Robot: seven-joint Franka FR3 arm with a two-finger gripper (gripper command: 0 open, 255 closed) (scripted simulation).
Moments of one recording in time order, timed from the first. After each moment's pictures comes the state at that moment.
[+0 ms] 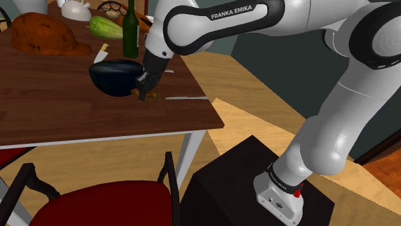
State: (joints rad) arm 0.30 0.12 0.30 -1.98 0.15 2.26 -0.02
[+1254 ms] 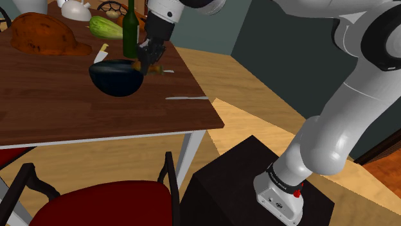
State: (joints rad) arm 0.29 0.06 0.29 -1.80 0.15 2.01 0.01
